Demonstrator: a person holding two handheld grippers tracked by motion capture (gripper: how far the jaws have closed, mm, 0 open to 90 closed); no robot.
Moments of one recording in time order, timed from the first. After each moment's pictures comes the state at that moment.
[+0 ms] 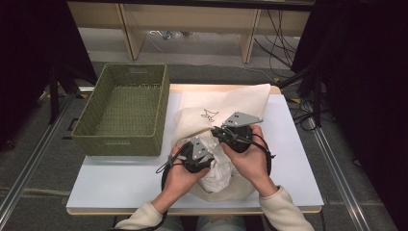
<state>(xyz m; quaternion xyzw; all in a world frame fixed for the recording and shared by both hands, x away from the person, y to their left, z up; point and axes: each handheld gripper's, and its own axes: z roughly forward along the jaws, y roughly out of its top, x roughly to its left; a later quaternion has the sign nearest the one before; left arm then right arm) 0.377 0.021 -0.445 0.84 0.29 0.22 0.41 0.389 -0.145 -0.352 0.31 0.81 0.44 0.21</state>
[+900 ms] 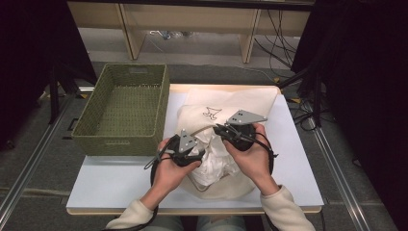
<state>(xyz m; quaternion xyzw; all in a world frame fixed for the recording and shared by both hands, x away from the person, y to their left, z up) 0.376 0.053 -0.423 0.81 0.31 0.24 0.43 0.391 -0.151 -0.349 0.32 0.80 0.46 0.22</state>
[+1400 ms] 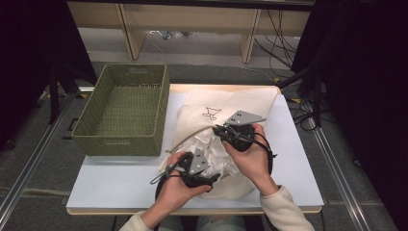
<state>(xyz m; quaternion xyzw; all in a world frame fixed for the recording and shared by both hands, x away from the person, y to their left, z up) 0.342 0.012 -0.442 0.85 0.25 0.19 0.42 0.390 -0.149 -0.351 0.33 0.80 0.45 0.21</state>
